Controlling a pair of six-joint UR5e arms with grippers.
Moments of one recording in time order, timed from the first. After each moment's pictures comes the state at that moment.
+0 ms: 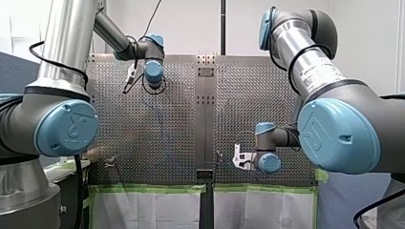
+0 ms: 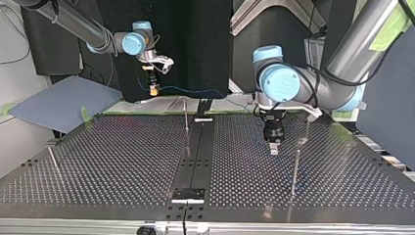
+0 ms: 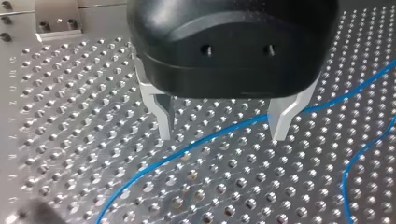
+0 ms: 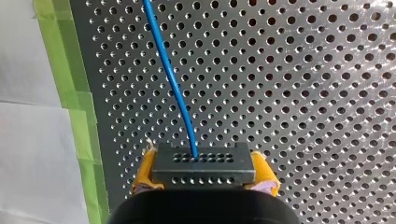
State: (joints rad) left arm -0.27 -1.75 -1.68 -2.88 -2.01 -1.24; right arm 1.99 -0.75 1.87 -0.93 1.54 1.63
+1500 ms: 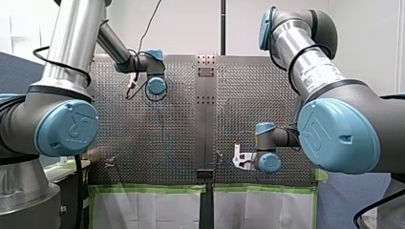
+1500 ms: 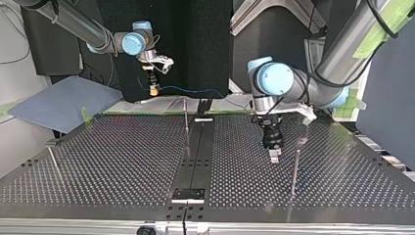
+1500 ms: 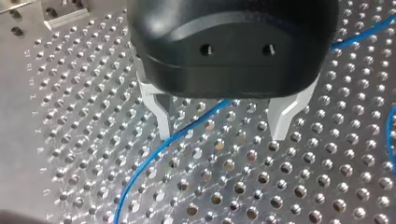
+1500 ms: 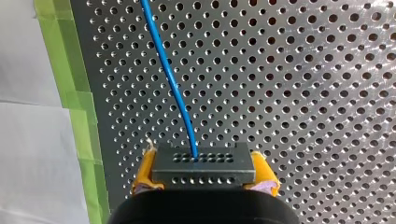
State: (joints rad) left arm -0.26 -1.82 -1.75 -2.49 -2.03 -1.11; right arm 1.99 -0.75 1.87 -0.93 1.54 1.63
